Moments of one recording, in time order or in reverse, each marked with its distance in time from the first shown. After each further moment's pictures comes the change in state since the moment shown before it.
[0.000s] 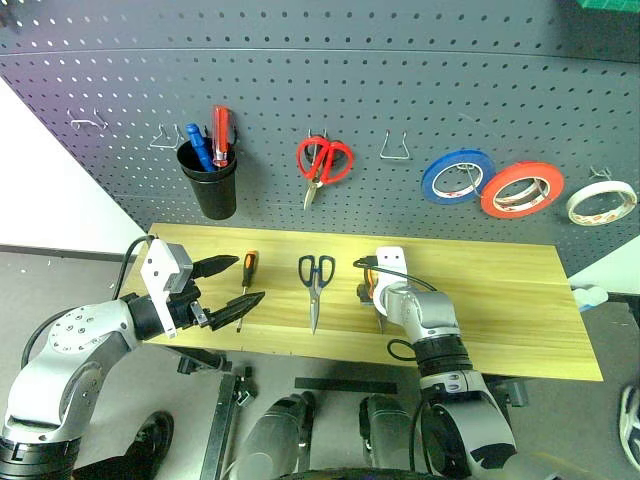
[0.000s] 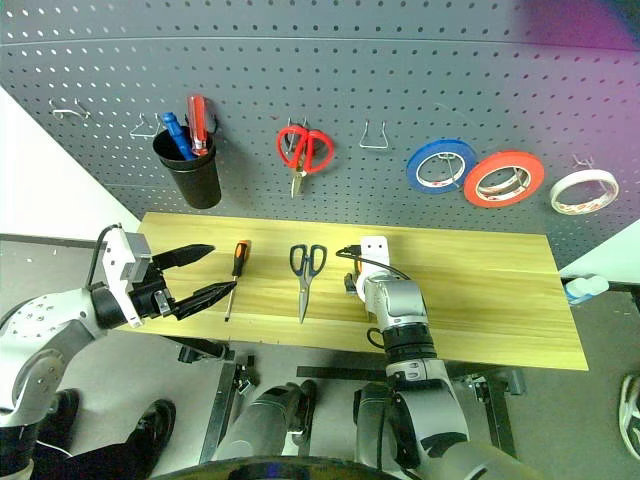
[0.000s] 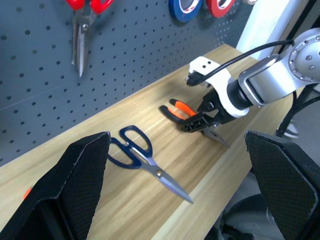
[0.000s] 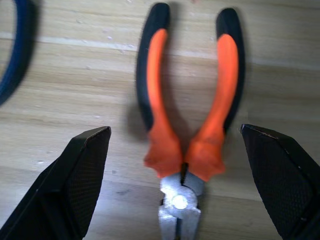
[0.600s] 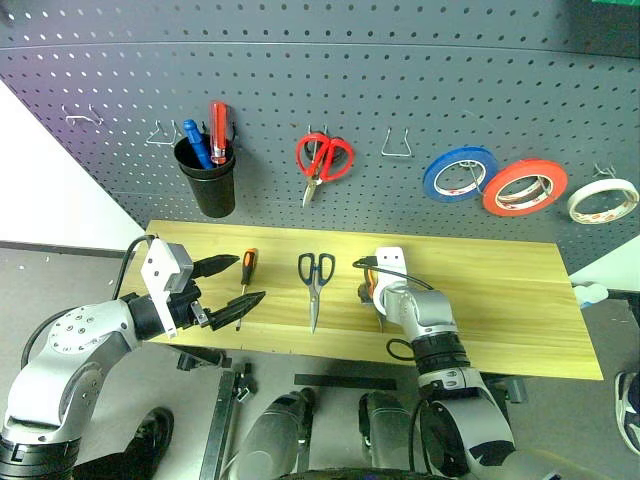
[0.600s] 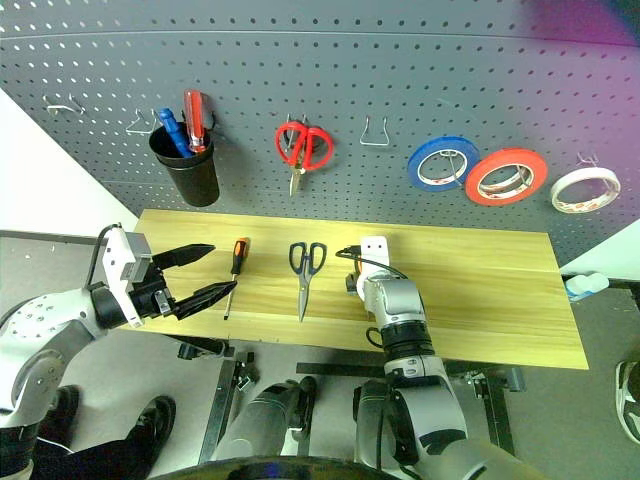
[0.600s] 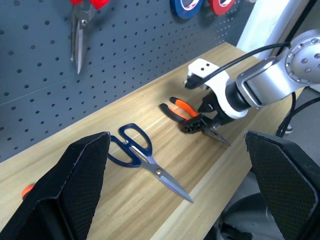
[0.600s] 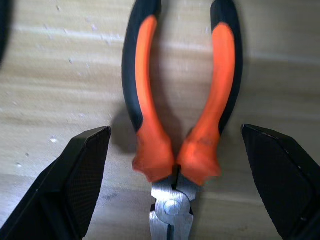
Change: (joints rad) left arm 0.001 0.000 0.000 -0.008 -0.001 0.001 0.005; right arm -0.015 0.007 0.006 0.045 -0.033 -0.013 -0.007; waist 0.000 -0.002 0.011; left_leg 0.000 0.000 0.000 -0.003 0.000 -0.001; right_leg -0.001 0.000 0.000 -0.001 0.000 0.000
